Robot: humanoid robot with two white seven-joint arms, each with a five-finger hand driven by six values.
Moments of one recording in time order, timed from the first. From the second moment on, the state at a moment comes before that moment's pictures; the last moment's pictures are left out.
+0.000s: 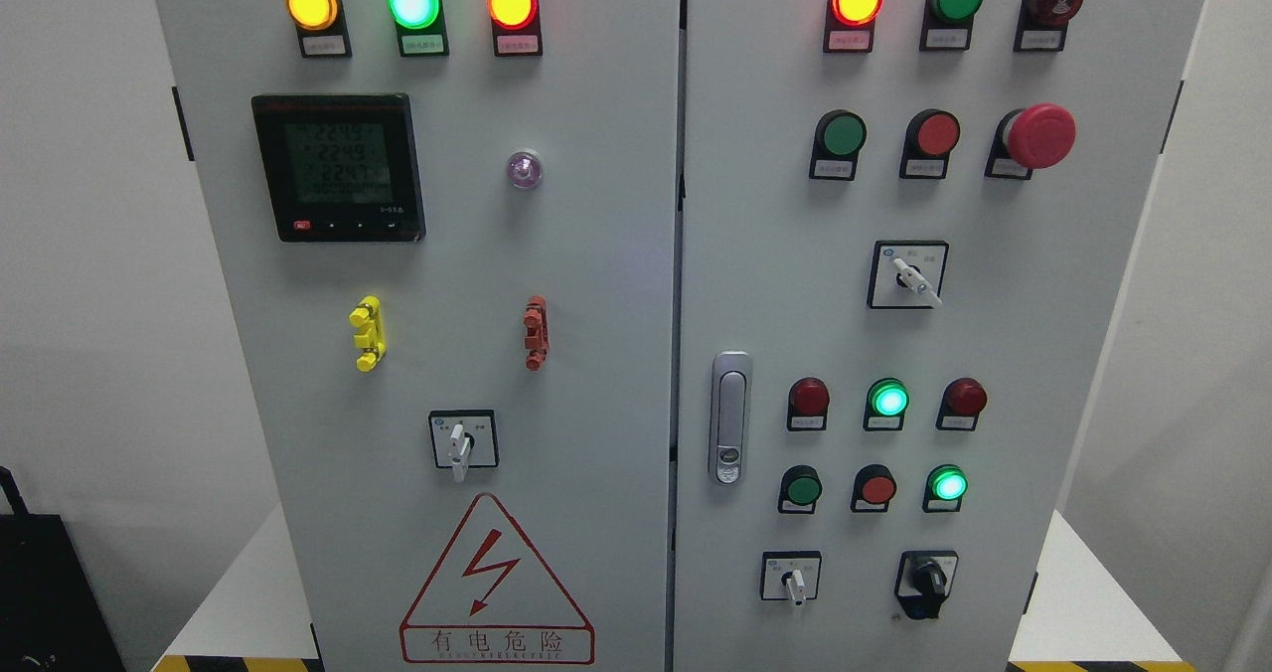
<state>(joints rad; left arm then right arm) 0.11 -0.06 -0.08 -0.07 0.08 -0.08 -0.06 0.10 0.12 -0.19 -0.11 0.07 0.06 -0.02</state>
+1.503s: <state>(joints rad) 0.30 -0.02 -0.04 -0.51 -0.03 -0.10 0.04 0.10 0.12 -0.19 -0.11 0.07 0.06 -0.02</state>
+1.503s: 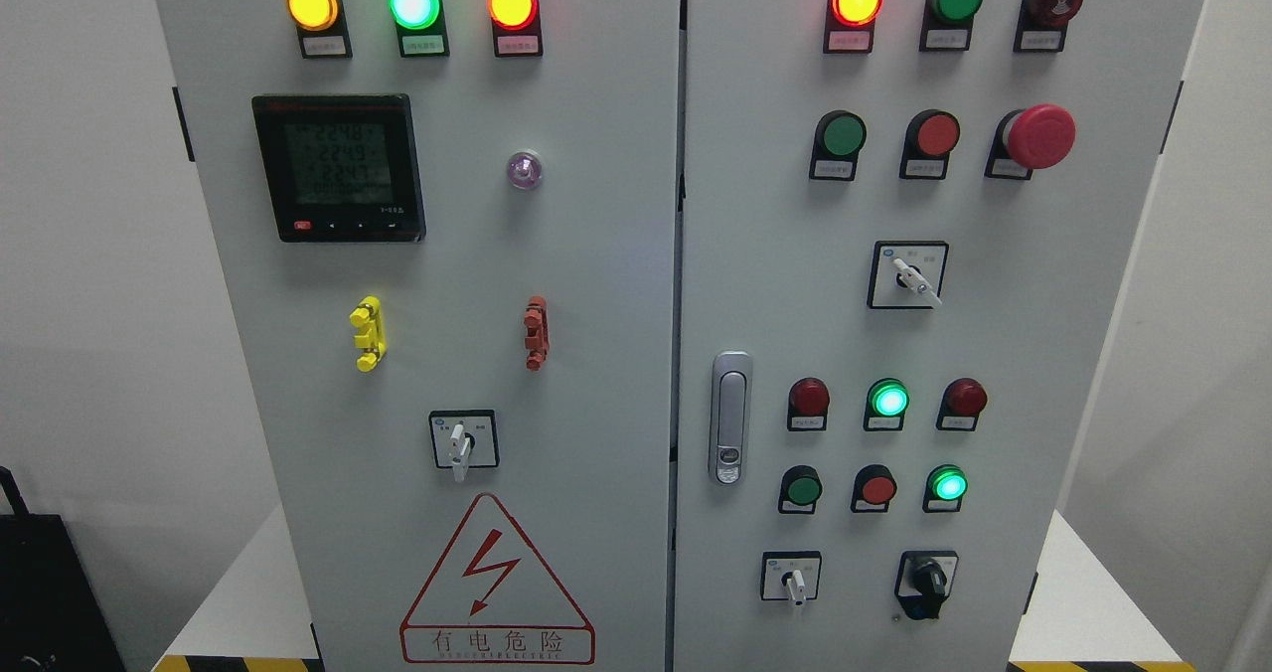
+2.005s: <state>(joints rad) 0.34 -0.01 0.06 -0.90 -0.15 -0.21 0.03 0.10 0.12 -0.19 -0.11 0.07 0.06 -0.02</state>
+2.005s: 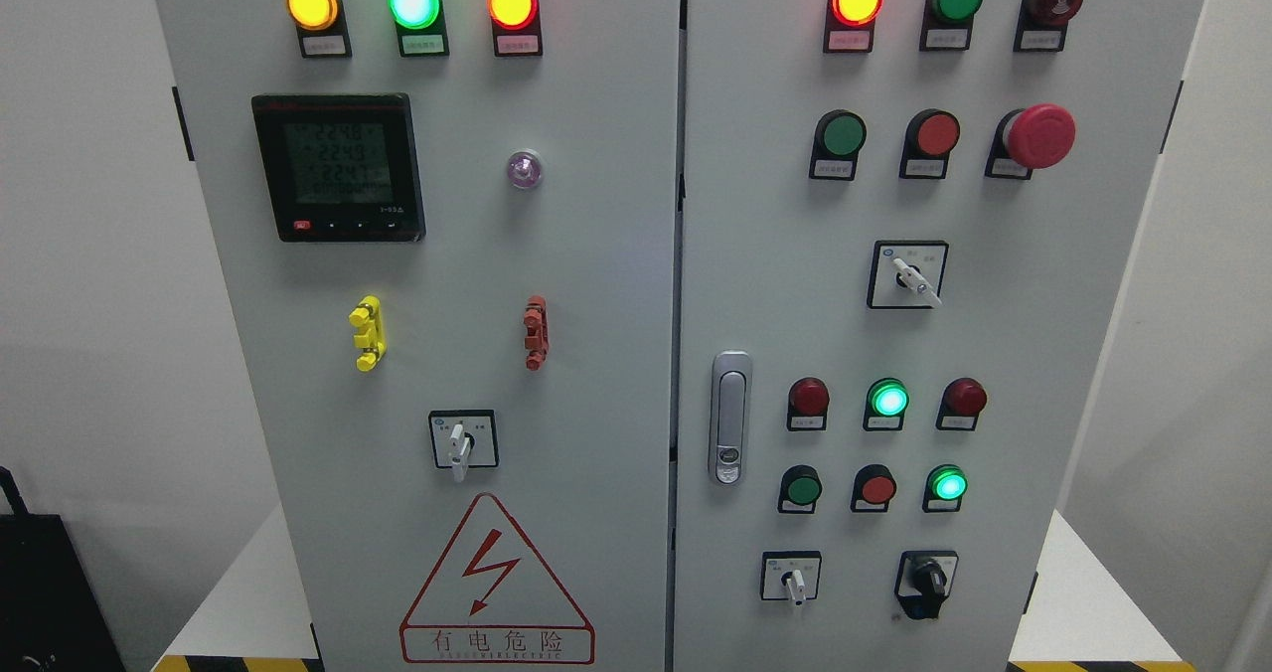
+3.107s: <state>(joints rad) 0.30 0.00 0.07 -1.56 -0.14 -0.25 0.03 0.10 0.12 -0.19 -0.11 0.07 0.06 -0.03</state>
